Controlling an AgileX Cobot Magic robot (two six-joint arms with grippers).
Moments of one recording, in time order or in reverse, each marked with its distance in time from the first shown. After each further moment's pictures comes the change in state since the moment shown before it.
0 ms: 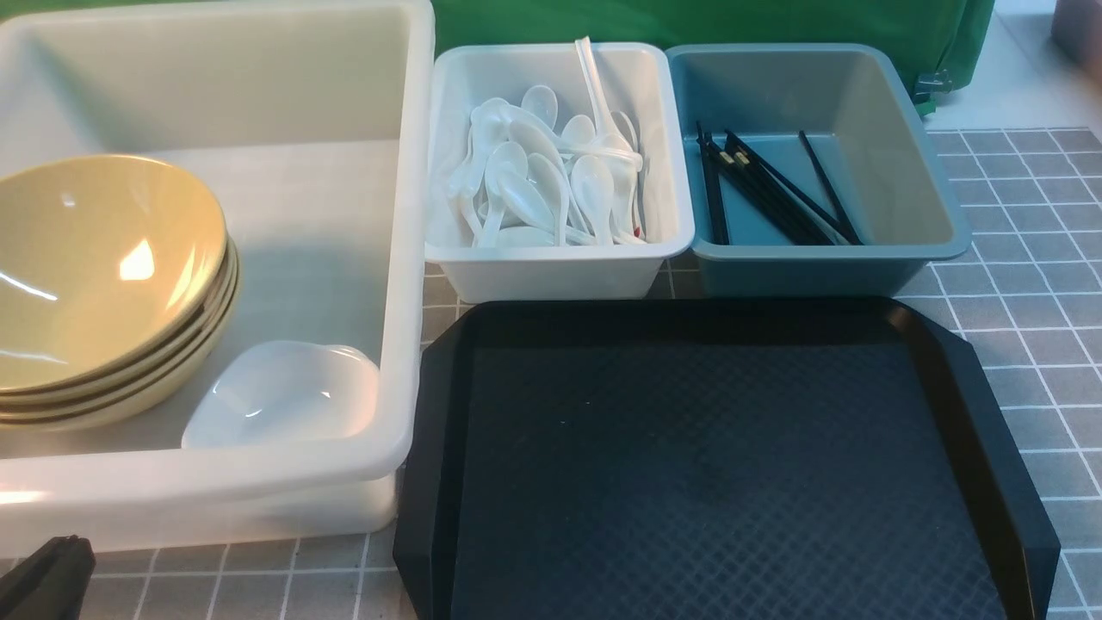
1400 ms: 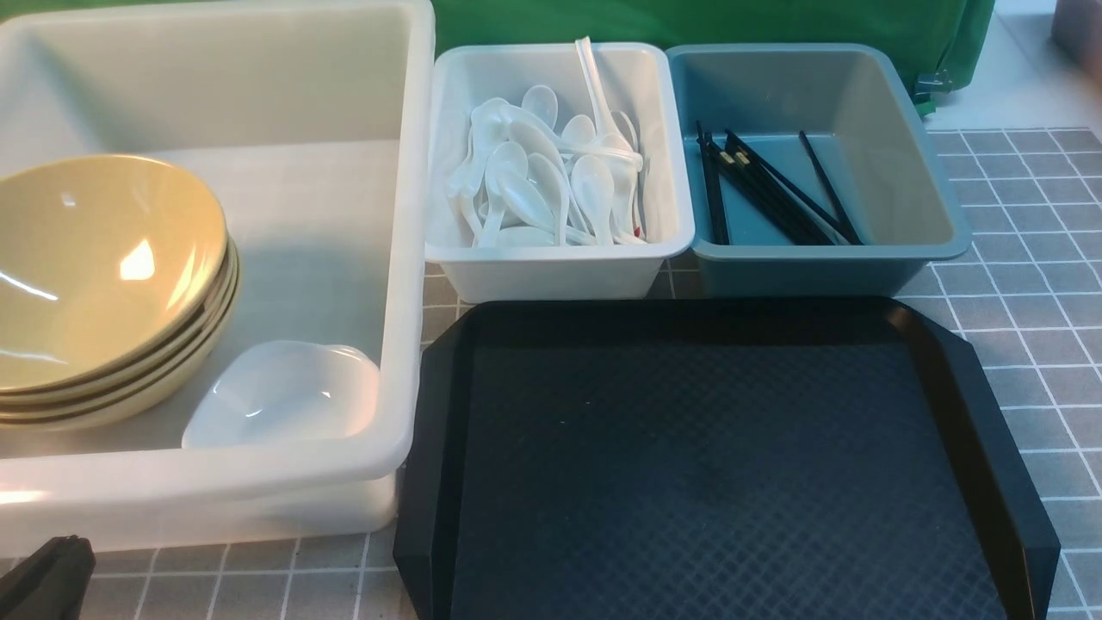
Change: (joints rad) right arm 0.000 0.000 0.000 0.000 0.000 0.000; left arm 0.000 0.000 0.000 0.000 0.000 -0.001
